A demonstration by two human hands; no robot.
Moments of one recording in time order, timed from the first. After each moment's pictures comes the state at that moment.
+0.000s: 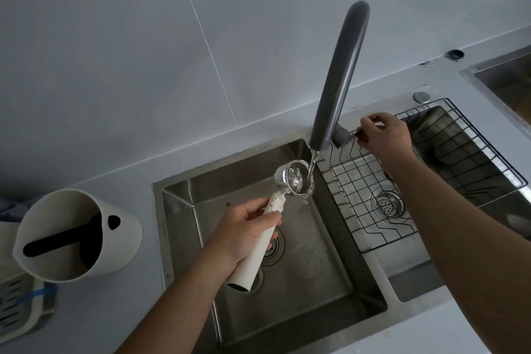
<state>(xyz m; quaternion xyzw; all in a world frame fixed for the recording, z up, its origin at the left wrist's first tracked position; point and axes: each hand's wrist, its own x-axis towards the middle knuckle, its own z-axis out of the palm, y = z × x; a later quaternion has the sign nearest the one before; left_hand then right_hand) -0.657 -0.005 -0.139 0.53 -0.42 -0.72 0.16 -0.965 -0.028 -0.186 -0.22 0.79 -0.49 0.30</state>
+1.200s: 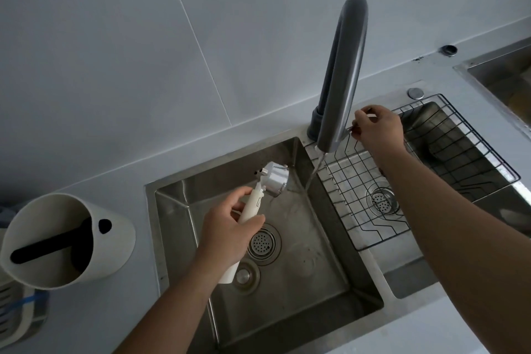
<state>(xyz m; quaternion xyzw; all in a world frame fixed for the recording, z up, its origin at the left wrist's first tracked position) -0.645 -0.012 -0.164 0.58 -0.63 -0.48 0.17 -0.967 -0.037 -0.191 -0.22 0.80 -0.48 0.27</state>
